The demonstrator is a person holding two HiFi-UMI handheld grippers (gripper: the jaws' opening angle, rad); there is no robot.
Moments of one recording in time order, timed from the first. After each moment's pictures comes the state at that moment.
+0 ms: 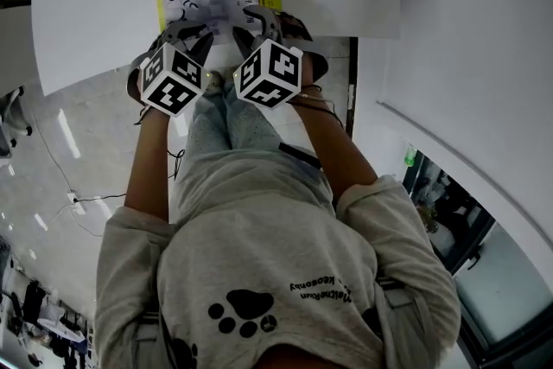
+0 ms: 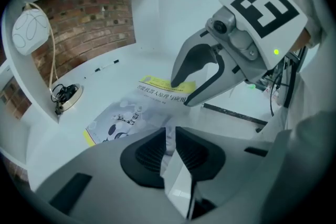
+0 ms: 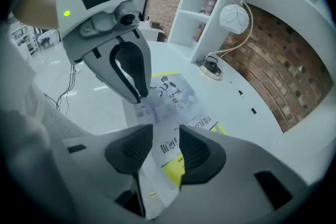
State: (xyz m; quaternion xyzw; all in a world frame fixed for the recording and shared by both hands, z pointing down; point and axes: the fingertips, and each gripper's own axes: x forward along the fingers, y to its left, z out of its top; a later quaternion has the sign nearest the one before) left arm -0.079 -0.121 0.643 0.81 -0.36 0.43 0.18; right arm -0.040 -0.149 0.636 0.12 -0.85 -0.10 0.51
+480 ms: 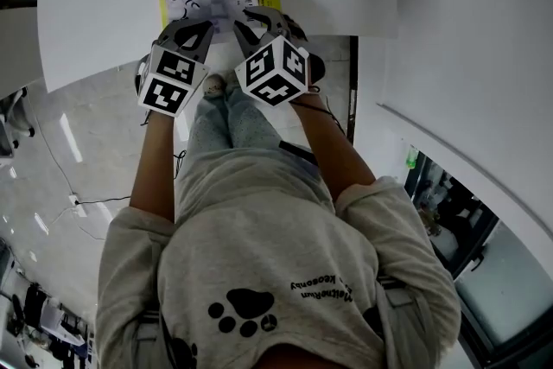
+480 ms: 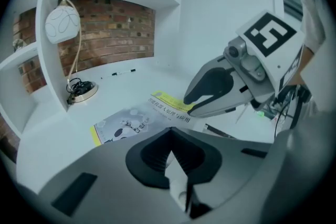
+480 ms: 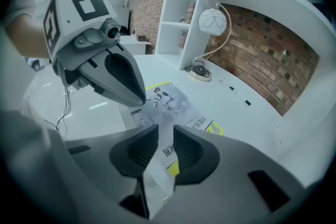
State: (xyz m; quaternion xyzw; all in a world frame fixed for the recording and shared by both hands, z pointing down) left arm -0.079 -0.129 0.607 0.81 -0.44 0.32 0.21; right arm -0.038 -0.148 0.609 0.17 -0.88 -0.03 0.45
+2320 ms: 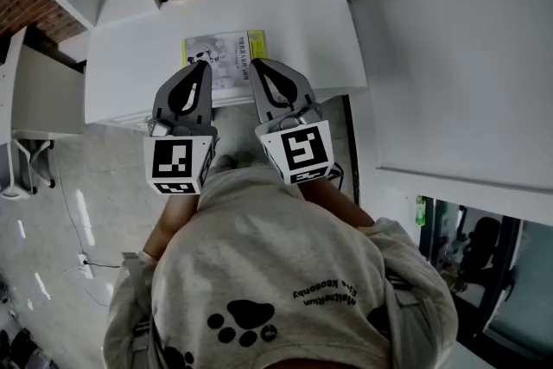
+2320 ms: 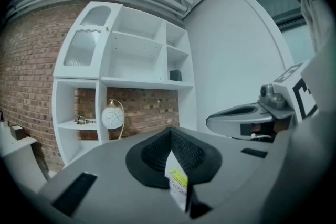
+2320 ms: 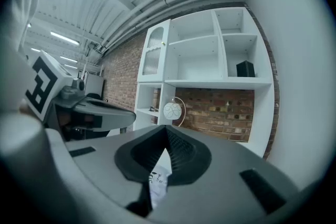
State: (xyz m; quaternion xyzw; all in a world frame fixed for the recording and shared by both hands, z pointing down) left arm -0.065 -0.067 0.335 0.76 -0.64 0.06 0.02; right arm 0.008 -0.087 0.336 0.34 -0.94 -0.04 0.07
